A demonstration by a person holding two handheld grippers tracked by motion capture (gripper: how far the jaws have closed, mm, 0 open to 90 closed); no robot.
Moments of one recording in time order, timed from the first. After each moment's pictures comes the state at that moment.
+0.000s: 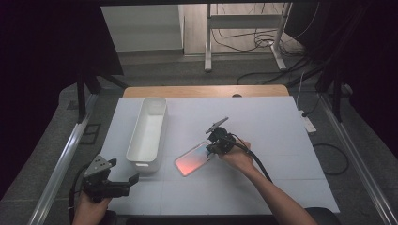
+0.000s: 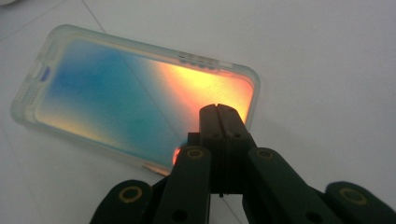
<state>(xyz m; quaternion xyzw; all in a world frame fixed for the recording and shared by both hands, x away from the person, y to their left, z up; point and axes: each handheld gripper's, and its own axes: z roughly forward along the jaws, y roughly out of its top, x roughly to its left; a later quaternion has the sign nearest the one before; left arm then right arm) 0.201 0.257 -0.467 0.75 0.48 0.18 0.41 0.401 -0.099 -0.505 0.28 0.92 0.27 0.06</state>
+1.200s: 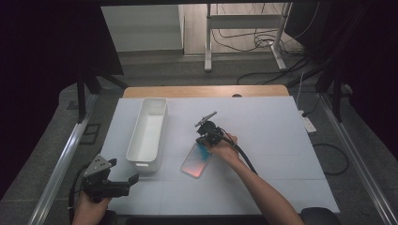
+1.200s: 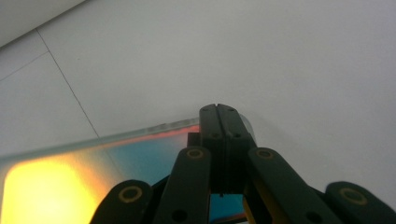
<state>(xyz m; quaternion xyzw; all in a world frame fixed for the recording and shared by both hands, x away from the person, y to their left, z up) 0.202 0.257 -0.467 0.75 0.48 0.18 0.41 0.429 -0.061 -0.516 0.28 0.91 0.29 0.07</state>
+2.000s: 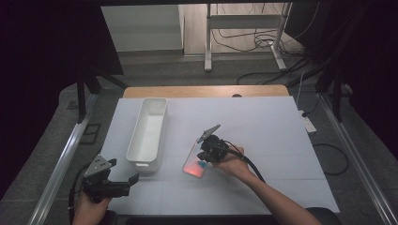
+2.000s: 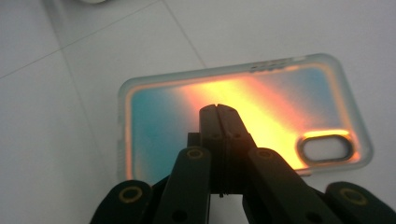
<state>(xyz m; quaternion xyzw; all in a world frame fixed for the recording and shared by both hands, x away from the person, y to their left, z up) 0.201 0.257 -0.467 0.75 0.48 0.18 0.41 0.365 -0.079 -0.498 0.22 0.93 0.29 0.04</state>
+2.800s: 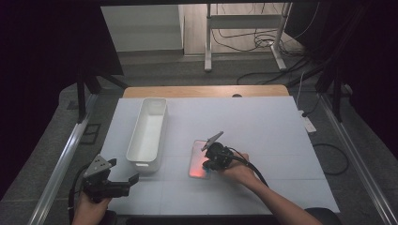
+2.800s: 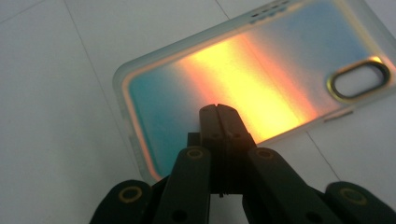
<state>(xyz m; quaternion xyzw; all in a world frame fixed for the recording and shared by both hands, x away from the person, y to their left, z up) 0.201 0.257 -0.467 0.75 0.48 0.18 0.41 0.354 -0.096 -0.510 0.22 0.94 0.25 0.02</state>
